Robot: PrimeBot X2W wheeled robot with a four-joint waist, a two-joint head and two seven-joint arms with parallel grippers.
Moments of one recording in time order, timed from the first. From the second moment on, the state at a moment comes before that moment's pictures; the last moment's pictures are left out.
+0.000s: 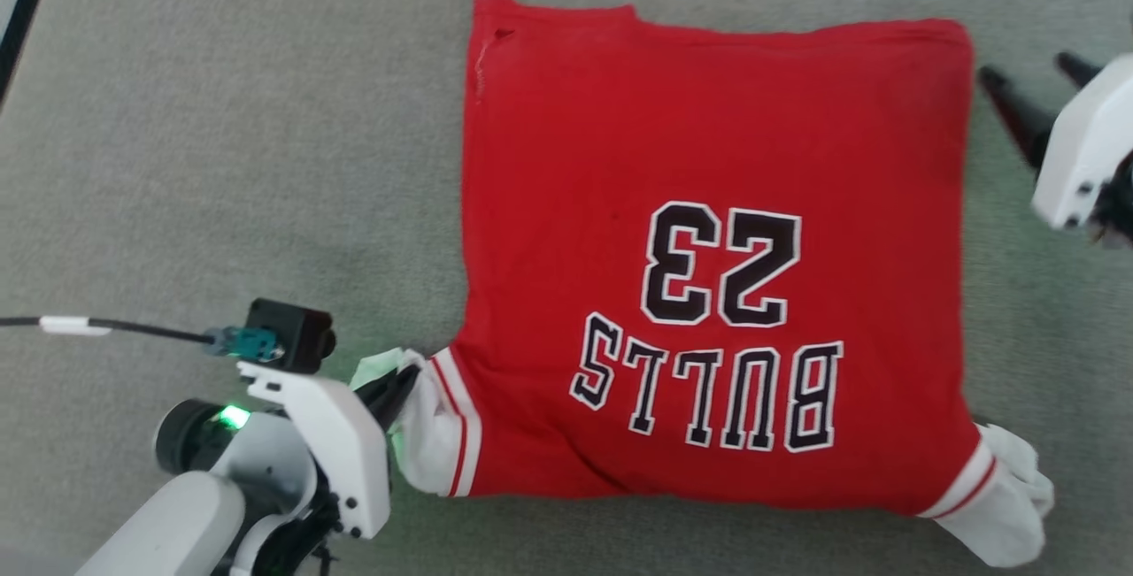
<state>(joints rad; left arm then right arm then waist) -0.29 0.61 -0.60 -0.06 -0.86 0.16 0.41 -0.67 -0.38 0.01 0.19 0.41 0.13 0.71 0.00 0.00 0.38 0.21</state>
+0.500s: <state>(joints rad) -0.38 0.53 -0.63 0.03 -0.85 0.09 0.38 -0.93 -0.36 0.04 0.68 0.38 0.13 0.80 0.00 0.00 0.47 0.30</state>
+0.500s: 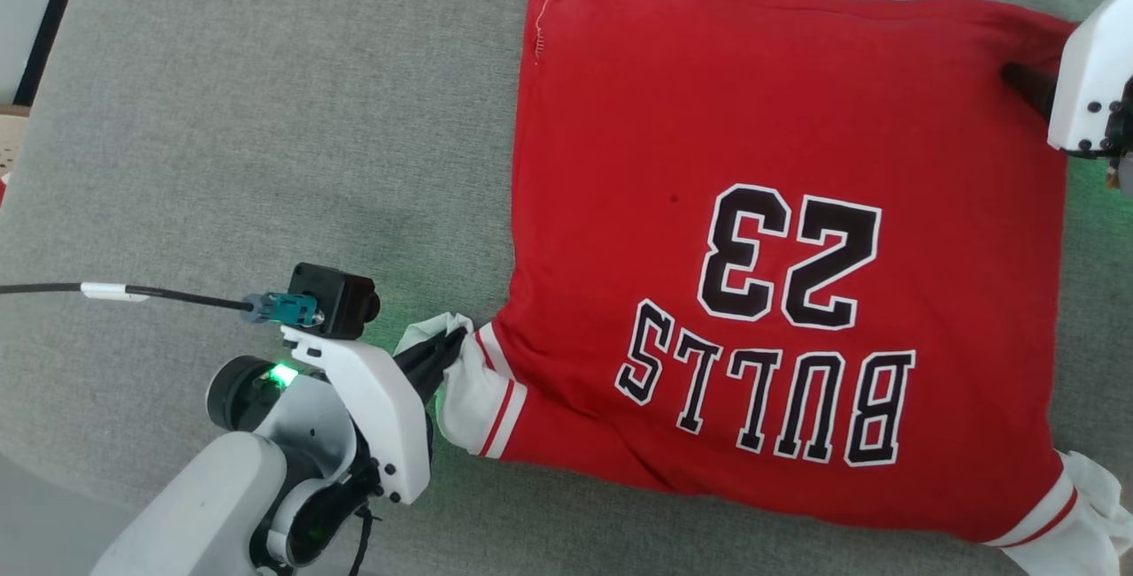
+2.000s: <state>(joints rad) -0.30 0.65 -0.59 0.02 -0.88 0.15 0.41 -0.10 -0.40 0.14 -0.04 0.61 0.13 0.93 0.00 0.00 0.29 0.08</state>
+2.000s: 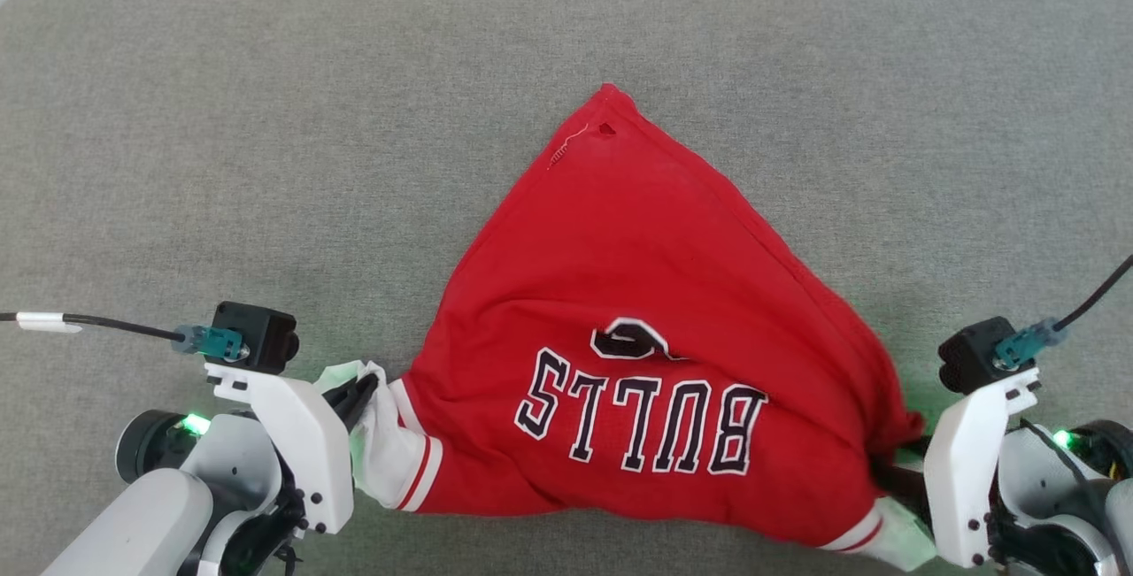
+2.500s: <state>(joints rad) -0.29 0.65 -0.59 0.01 -0.89 0.16 0.41 -0.15 -0.39 0.01 -0.40 0.55 0.13 0.98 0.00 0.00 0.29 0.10</state>
